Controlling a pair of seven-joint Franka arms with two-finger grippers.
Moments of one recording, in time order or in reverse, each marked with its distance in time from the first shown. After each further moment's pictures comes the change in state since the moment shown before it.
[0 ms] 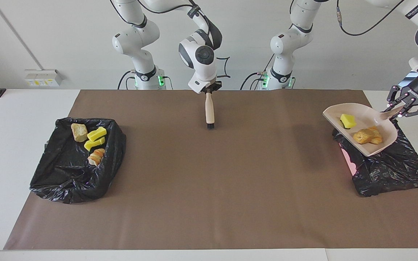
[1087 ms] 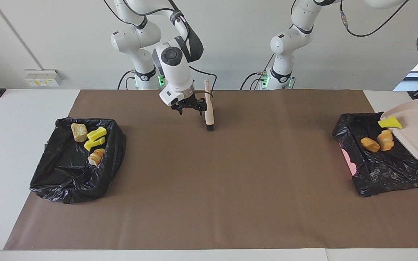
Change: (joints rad) left arm -0.090 0.019 -0.020 -0.015 0.717 0.106 -0.239; right arm -0.375 0.011 -0.018 0.288 -0.227 -0.024 -0.012
